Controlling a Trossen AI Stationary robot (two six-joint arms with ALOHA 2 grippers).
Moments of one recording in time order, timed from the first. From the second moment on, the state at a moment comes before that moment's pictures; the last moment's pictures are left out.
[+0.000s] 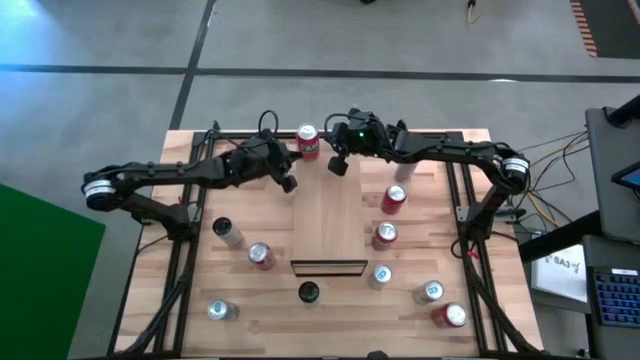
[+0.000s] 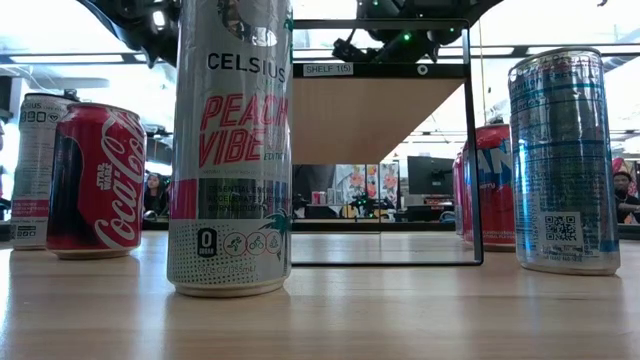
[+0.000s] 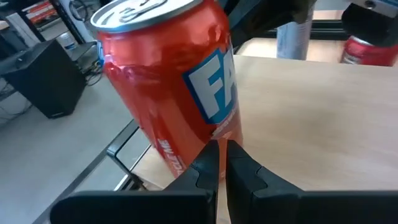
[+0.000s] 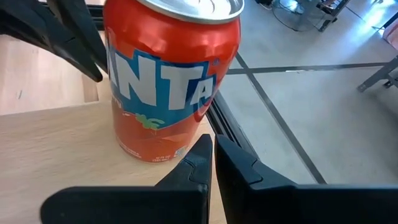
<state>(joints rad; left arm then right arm) 0.34 1.30 0.78 0.13 -0.25 0.14 -0.40 1.68 1.30 -0.09 0.10 -0.24</state>
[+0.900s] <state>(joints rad) 0.36 1.30 0.78 0.12 -0.10 0.12 -0.40 1.67 1.30 -0.15 0.06 -0.22</state>
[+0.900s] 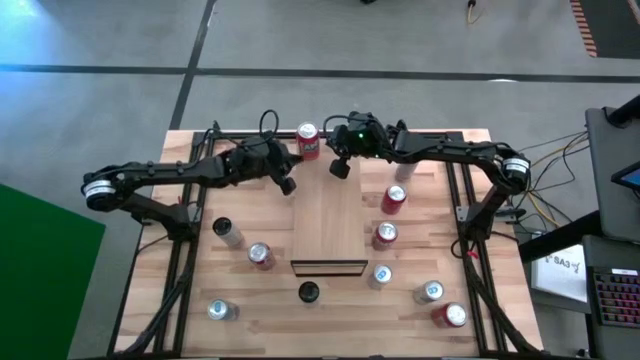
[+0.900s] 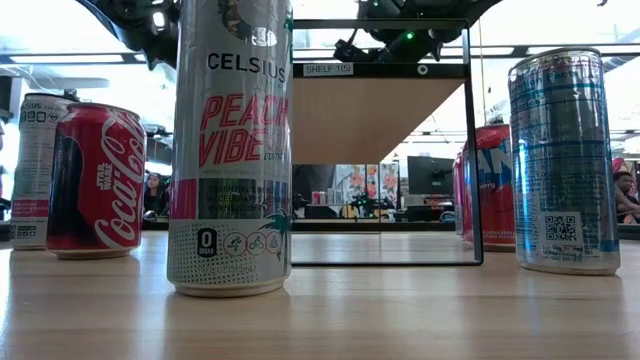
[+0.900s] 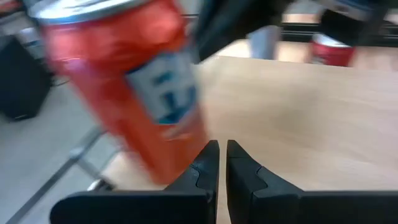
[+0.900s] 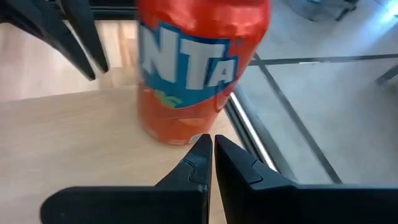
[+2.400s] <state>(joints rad) 0.39 1.36 0.78 0.19 -0.19 0.14 -0.38 1.75 1.30 0.04 -0.10 -0.18</state>
